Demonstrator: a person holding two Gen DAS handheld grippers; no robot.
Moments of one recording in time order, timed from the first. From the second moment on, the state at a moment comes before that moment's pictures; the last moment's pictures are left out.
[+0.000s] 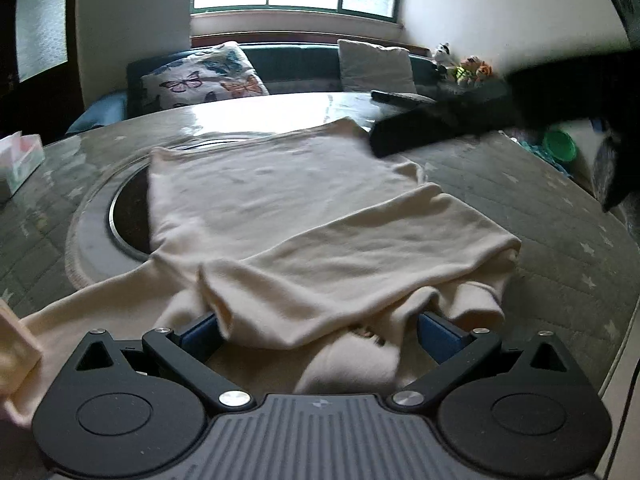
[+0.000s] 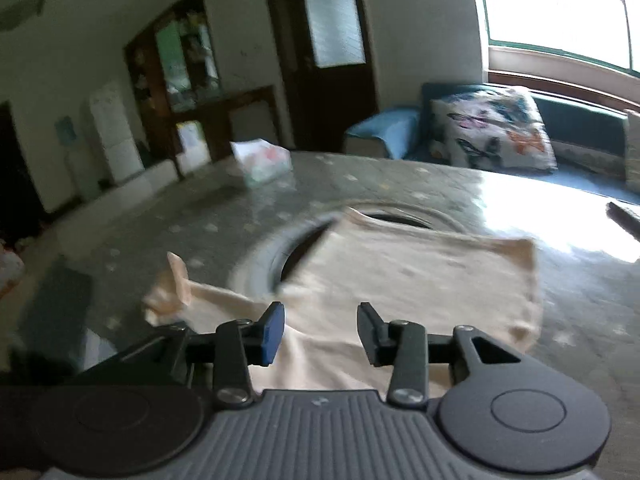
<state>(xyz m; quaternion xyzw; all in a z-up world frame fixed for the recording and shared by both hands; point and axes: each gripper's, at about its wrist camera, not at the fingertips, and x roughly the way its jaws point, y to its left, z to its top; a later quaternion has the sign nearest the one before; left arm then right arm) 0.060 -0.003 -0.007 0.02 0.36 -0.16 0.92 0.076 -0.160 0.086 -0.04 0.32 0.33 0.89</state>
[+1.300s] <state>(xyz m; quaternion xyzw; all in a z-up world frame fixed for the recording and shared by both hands) 0.049 0.099 -0.005 -0.02 0.37 0.02 0.93 0.099 -0.171 0.018 -0.06 0.36 0.28 0.89</state>
